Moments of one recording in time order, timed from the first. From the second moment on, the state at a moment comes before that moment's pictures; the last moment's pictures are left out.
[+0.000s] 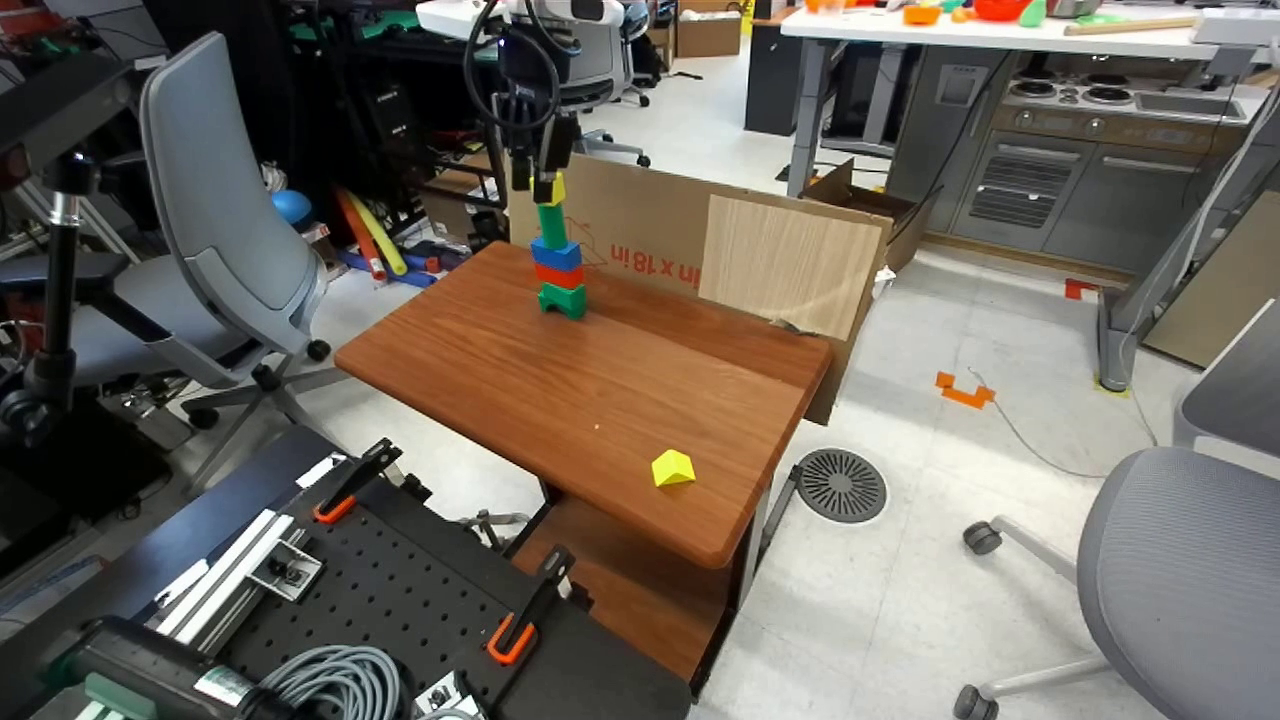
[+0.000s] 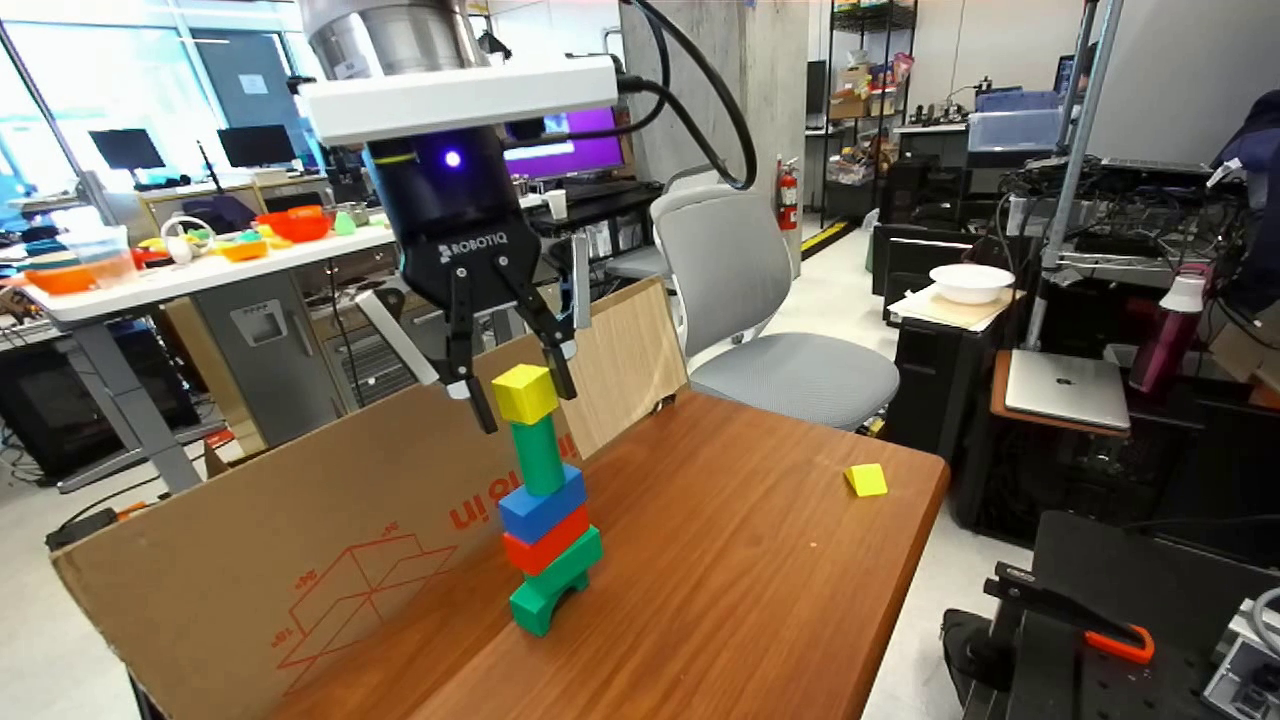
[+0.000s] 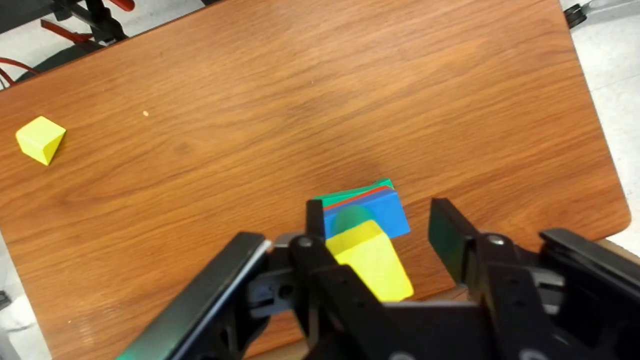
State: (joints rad) arm 0.13 0.58 0.02 -1.38 0.05 1.71 0.45
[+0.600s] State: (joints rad) arm 0.18 0.51 0.03 -1.44 0.02 1.71 0.40
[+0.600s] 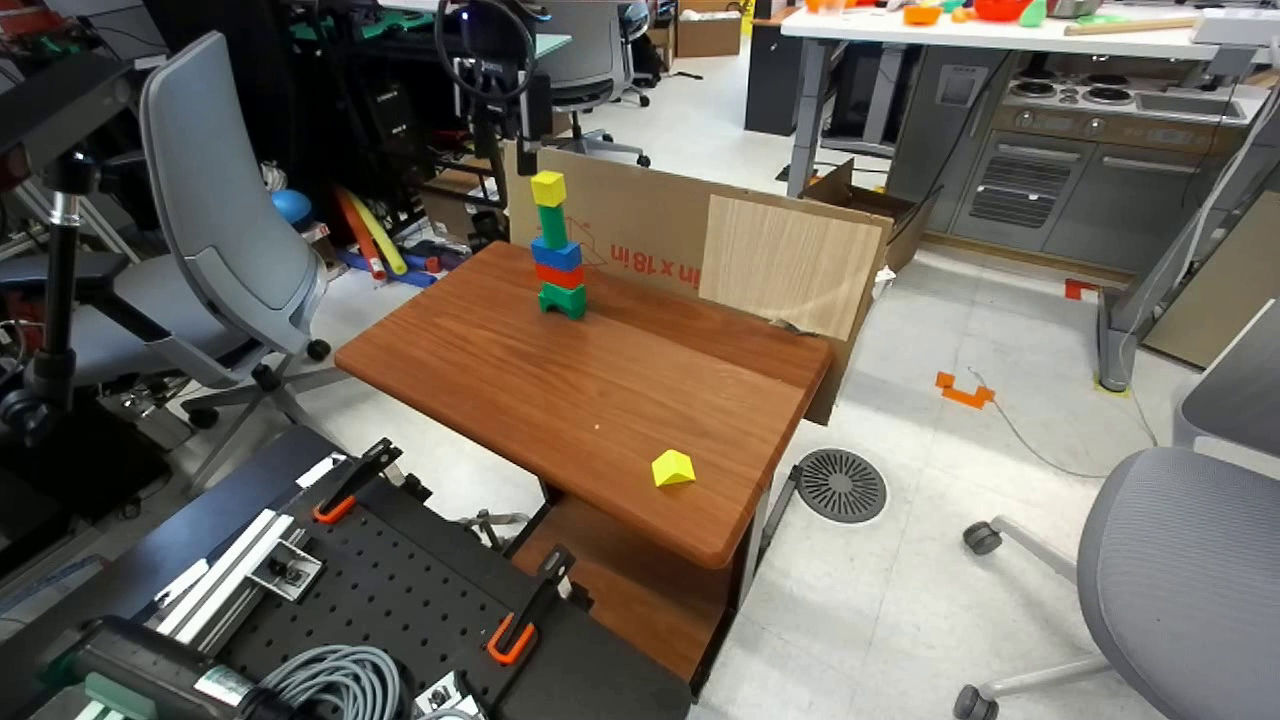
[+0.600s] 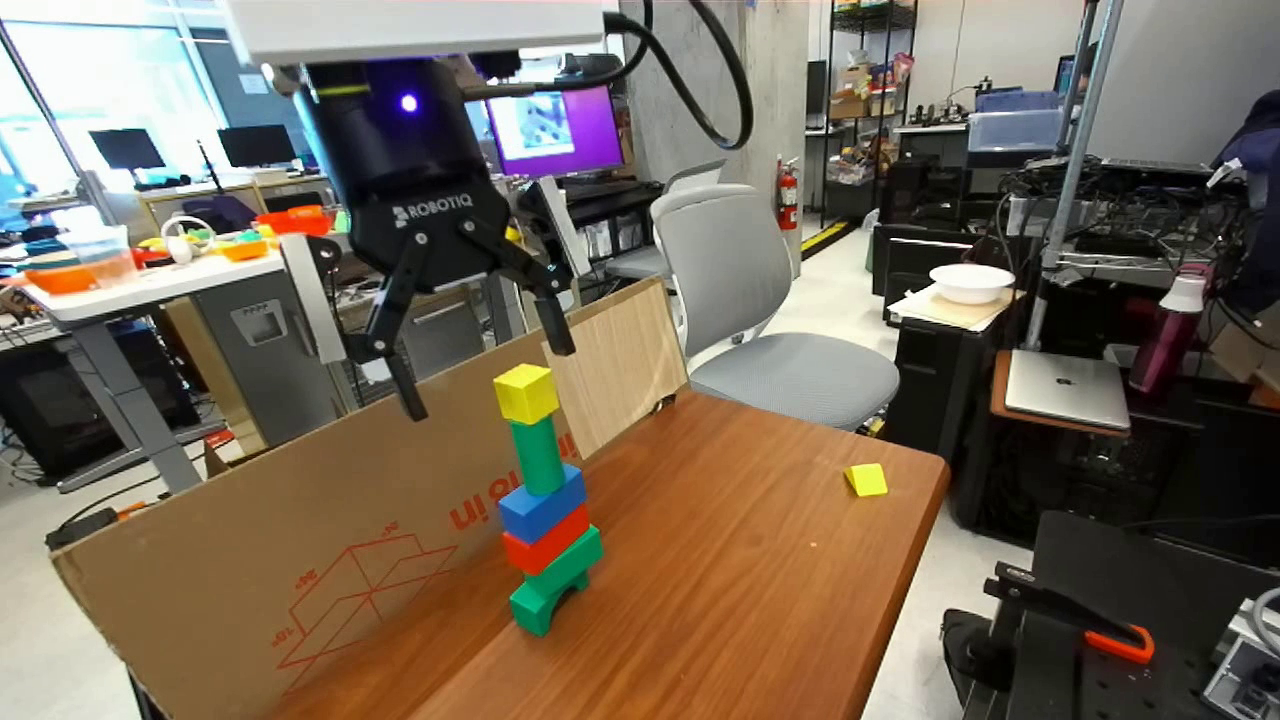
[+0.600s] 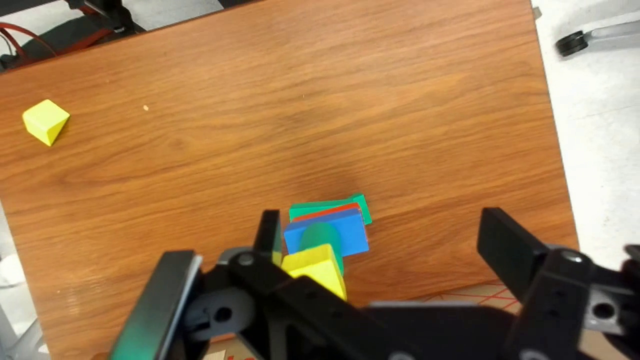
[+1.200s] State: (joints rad) arm 0.17 0.19 0.03 -1.88 -0.09 1.86 0.35
